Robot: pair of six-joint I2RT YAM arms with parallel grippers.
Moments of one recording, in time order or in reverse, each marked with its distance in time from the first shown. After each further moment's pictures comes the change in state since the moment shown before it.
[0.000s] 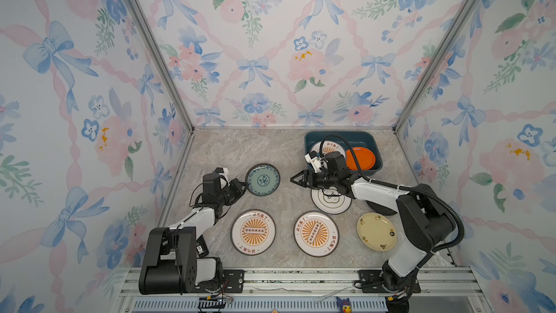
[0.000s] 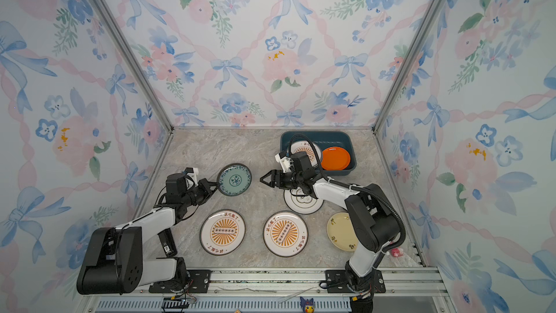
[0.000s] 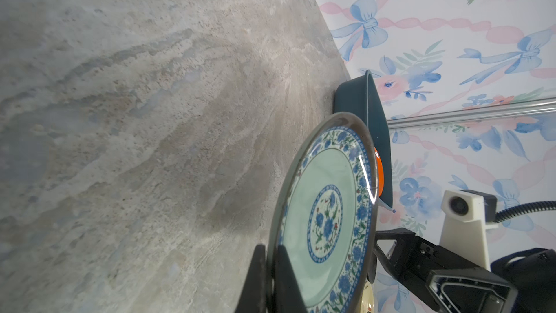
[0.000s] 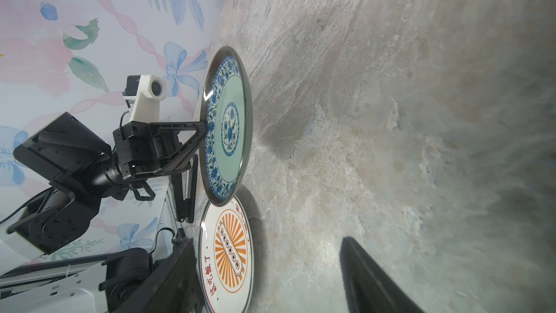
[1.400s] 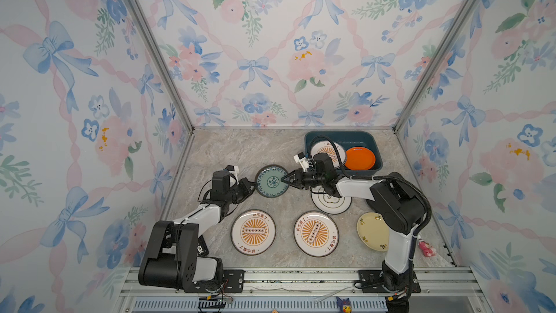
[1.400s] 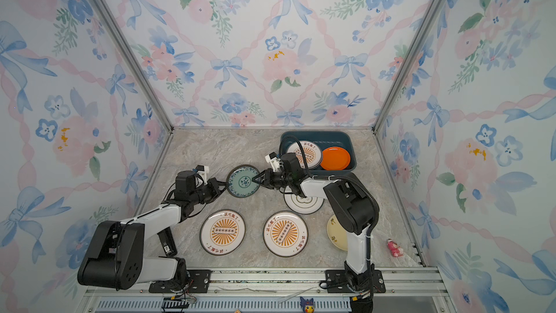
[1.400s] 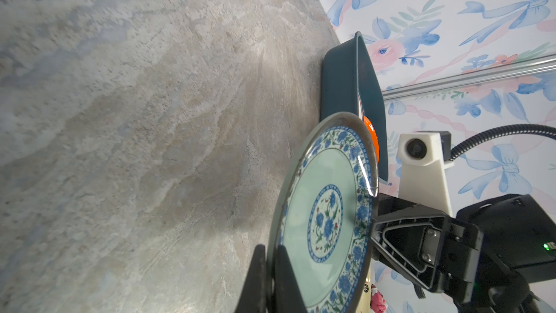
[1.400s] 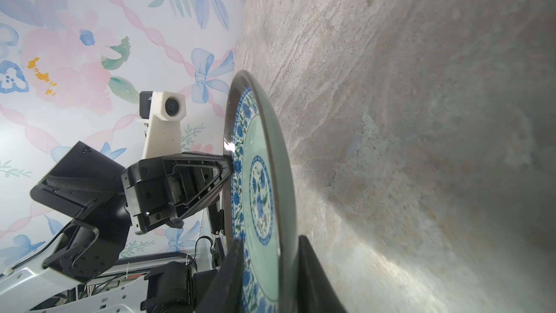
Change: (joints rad) left arm -0.111 0.042 0.038 0.004 -0.011 -0.004; right arm 0.048 0.214 0.087 0.253 -0.090 0.227
